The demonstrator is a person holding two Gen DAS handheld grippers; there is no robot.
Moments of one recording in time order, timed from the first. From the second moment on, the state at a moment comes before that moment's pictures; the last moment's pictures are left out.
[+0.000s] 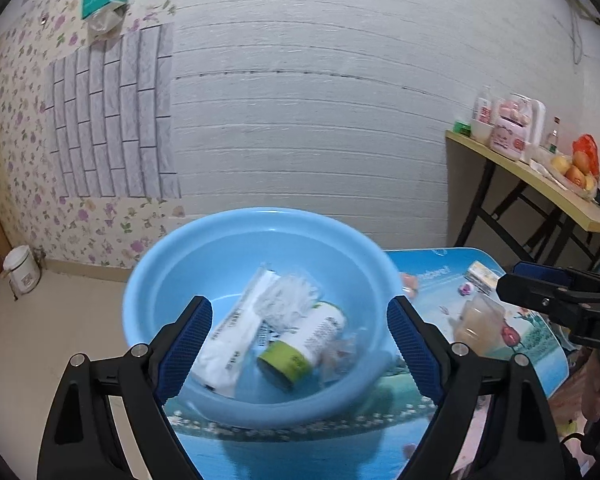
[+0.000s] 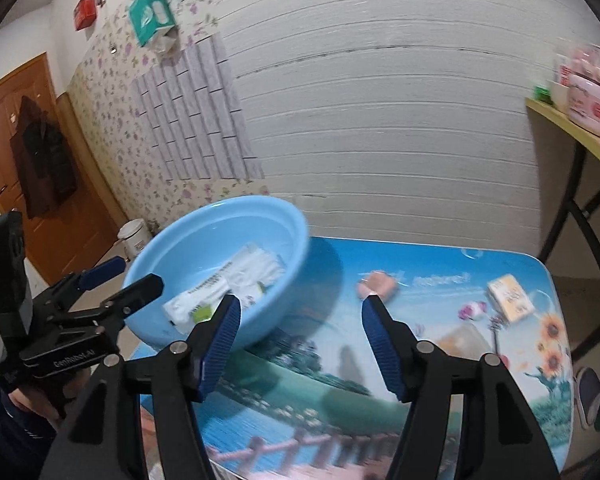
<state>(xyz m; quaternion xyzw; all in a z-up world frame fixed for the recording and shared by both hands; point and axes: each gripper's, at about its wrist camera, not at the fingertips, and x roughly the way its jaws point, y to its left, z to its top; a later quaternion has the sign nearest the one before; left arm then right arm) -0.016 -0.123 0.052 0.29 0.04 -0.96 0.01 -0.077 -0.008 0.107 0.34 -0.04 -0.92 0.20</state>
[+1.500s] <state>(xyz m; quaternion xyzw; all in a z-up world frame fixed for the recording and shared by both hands) 0.015 -0.007 0.039 0.31 0.00 -0.95 -0.09 -0.035 0.139 0.038 0.39 -0.09 -0.91 0.09</state>
